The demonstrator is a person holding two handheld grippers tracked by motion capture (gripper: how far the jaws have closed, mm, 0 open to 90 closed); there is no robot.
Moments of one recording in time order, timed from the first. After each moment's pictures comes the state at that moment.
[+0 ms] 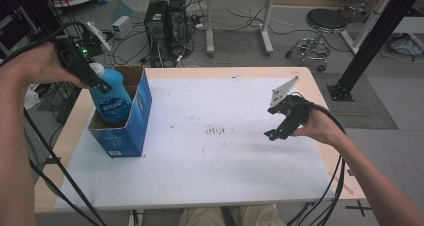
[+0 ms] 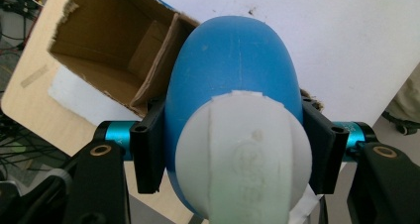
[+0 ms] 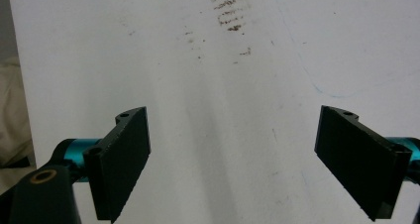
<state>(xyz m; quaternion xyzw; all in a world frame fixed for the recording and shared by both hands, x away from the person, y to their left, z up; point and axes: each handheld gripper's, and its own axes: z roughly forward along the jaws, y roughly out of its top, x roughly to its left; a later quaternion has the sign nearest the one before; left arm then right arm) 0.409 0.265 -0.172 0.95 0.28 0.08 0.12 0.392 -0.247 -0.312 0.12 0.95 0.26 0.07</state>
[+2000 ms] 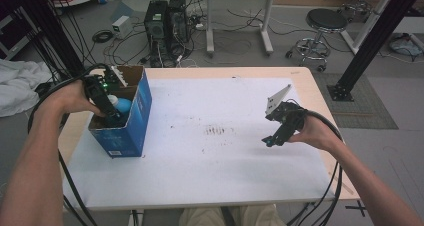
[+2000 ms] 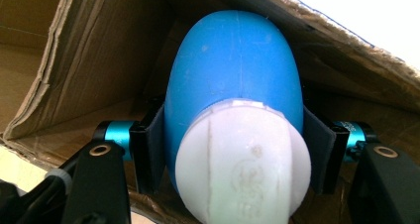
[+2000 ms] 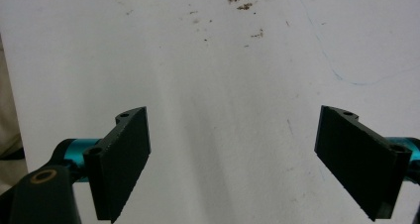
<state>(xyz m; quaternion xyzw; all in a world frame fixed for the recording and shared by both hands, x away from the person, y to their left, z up) 0.424 0.267 -0.276 0.96 0.26 0.05 0.10 0.388 -0.240 -0.332 0.12 0.96 0.24 0.07</state>
